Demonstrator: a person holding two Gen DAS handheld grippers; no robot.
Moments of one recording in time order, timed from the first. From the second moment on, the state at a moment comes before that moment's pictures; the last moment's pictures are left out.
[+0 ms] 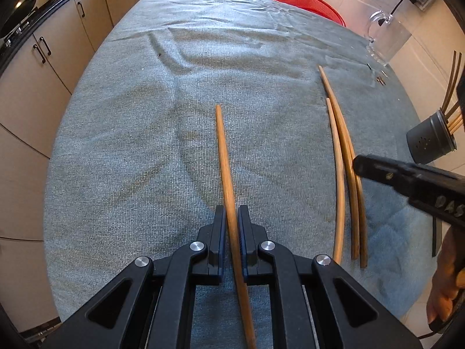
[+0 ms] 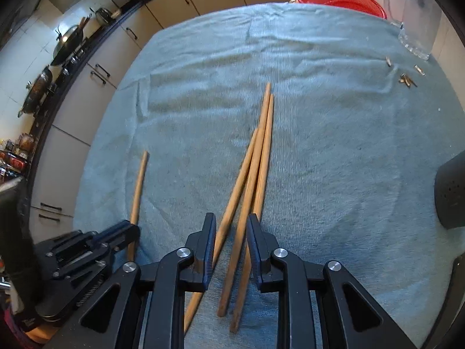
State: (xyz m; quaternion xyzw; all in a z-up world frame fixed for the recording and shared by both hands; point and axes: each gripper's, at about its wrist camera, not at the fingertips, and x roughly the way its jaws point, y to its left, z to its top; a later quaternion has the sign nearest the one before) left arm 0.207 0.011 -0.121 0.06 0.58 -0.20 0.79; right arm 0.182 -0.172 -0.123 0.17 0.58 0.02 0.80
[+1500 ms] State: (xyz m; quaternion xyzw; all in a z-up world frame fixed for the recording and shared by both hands) left arm 0.234 0.000 -0.122 0.06 0.58 -0.21 0.78; right arm 0.298 -0.209 -0.130 0.21 0.59 -0.05 0.78
